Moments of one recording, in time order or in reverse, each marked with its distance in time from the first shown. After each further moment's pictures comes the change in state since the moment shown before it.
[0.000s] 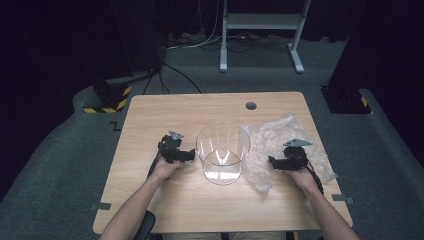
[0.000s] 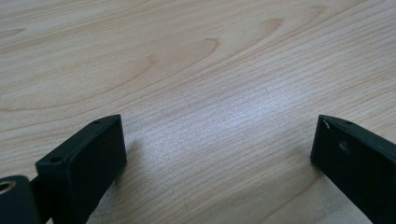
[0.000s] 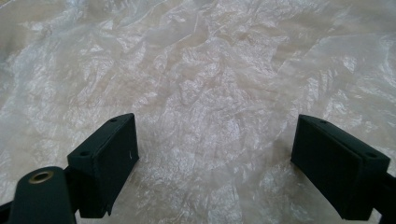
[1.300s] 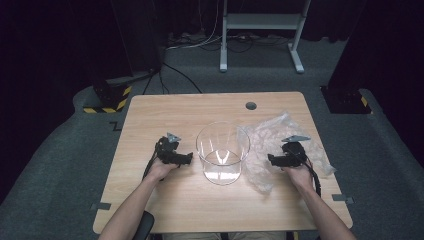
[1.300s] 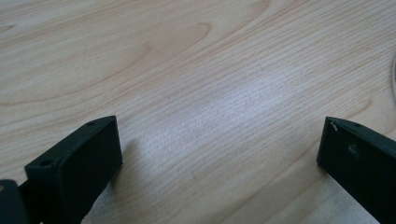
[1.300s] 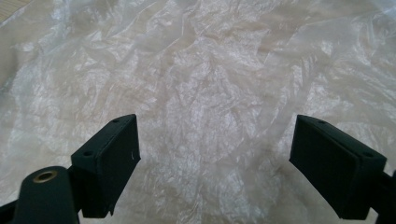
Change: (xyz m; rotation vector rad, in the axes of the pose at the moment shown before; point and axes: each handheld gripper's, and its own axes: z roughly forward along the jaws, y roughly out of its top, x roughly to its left) left arm 0.011 -0.007 -0.006 0.012 -0.068 0.072; right arm 0.005 0.016 -0.005 0.062 -0.017 0.046
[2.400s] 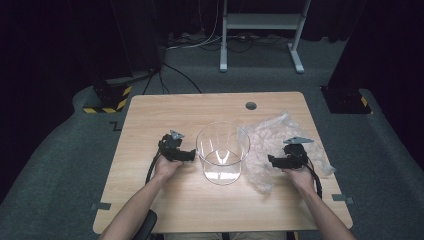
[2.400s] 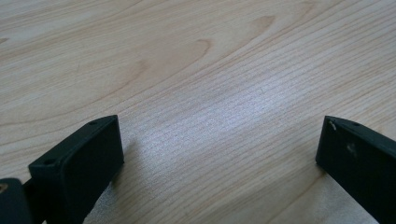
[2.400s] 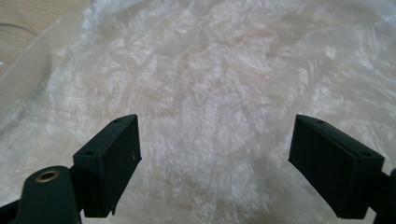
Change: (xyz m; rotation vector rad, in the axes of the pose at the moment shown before) left arm -0.006 0.010 0.009 -0.001 0.035 -0.029; right arm 0.003 -0.003 -0.011 -0.044 0.039 -0.003
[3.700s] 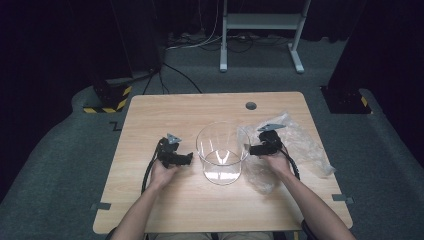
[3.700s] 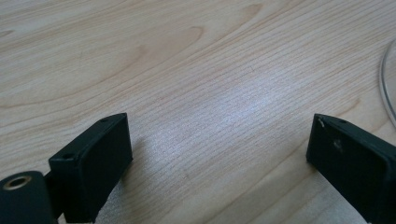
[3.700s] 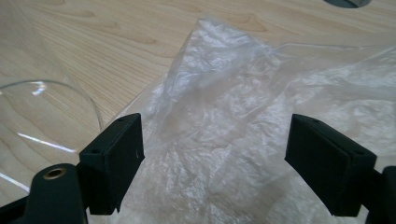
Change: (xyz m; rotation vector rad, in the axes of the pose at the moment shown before) left arm 0.003 -0.013 -0.014 -0.018 -0.028 0.028; right arm 0.039 0.053 0.056 -0.024 0.127 -0.100
